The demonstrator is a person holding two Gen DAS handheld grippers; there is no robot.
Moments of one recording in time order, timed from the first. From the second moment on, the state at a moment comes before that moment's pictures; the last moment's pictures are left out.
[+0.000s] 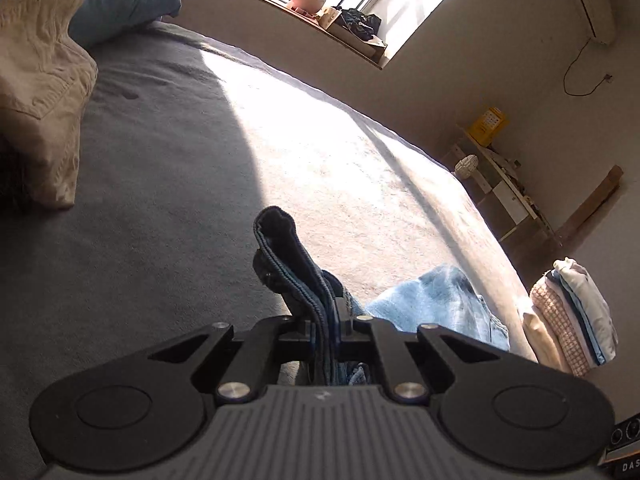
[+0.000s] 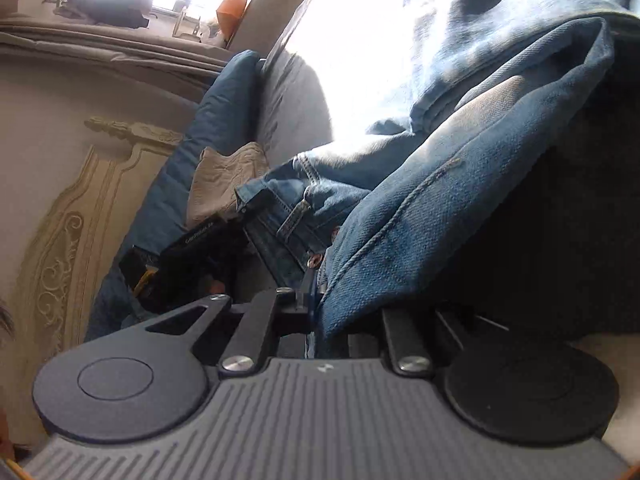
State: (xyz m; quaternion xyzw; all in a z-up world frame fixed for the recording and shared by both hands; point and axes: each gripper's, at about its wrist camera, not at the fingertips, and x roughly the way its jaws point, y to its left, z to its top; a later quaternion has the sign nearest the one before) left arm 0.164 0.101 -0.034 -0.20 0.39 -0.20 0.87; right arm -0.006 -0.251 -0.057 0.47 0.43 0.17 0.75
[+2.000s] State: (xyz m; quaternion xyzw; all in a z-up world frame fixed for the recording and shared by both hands) left arm -0.031 0.152 -0.119 -0.39 0.40 -0.15 0.81; right arm 0.016 -0.231 -0.030 0.34 0.37 0.21 0.84
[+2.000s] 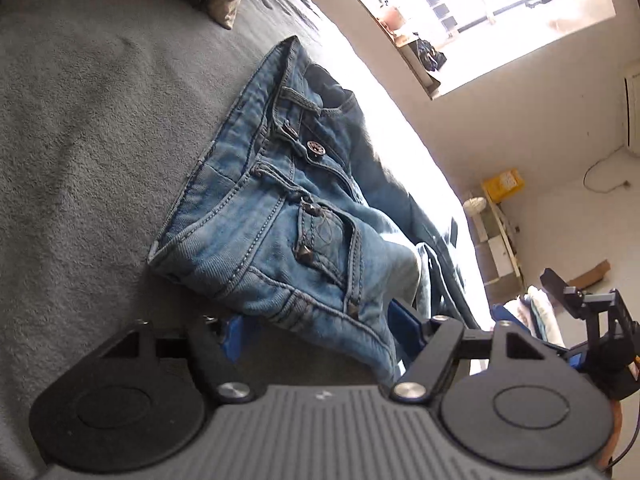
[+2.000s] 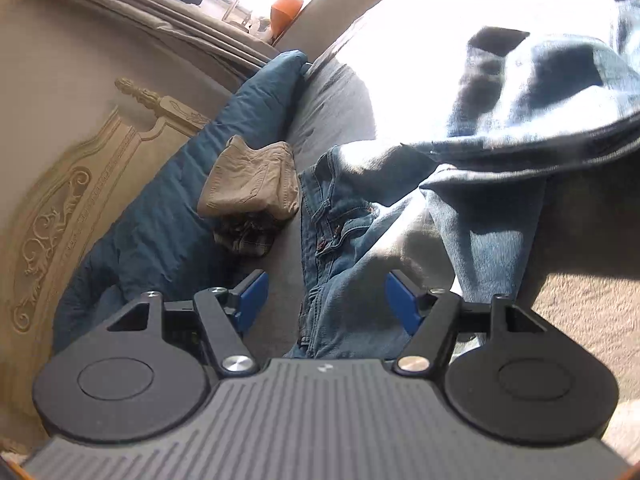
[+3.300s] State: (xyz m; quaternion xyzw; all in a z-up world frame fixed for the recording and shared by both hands) left arm -0.012 0.214 -0.114 -0.37 0.35 -0.09 0.86; right arm 0.319 -0.024 -0.042 0.01 0.38 0.38 0.84
